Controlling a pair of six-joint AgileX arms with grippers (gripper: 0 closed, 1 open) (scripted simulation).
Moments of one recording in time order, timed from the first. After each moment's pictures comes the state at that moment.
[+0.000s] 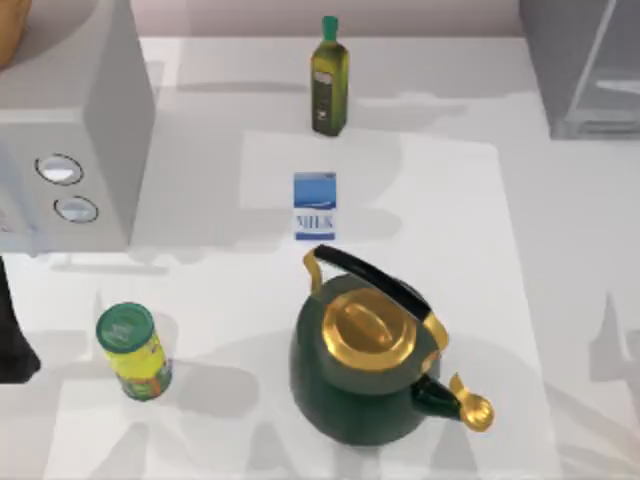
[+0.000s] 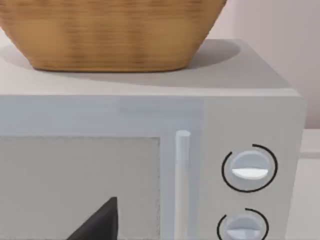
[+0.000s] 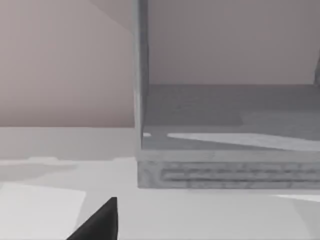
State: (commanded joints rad) left arm 0.00 0.00 0.00 0.00 0.00 0.00; right arm 0.00 0.00 0.00 0.00 0.00 0.00
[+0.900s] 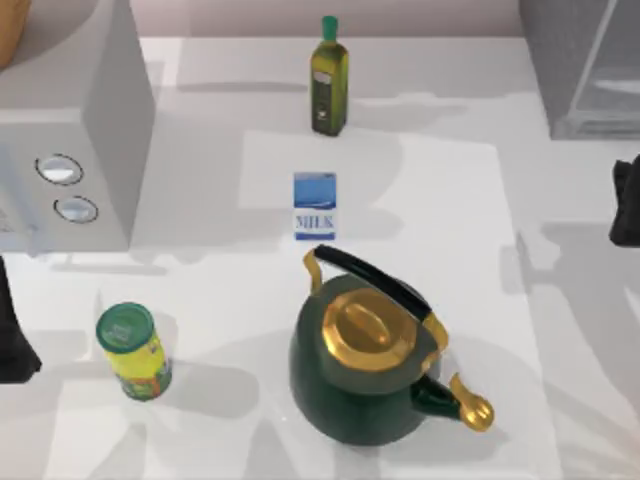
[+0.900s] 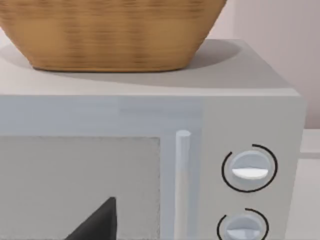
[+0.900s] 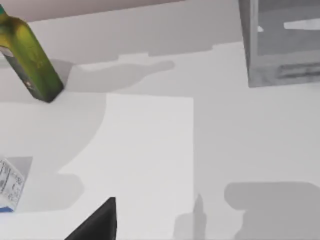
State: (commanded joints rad) left arm 0.00 0.00 0.00 0.00 0.00 0.00; right arm 0.32 0.88 0.63 -0.24 0.15 0.31
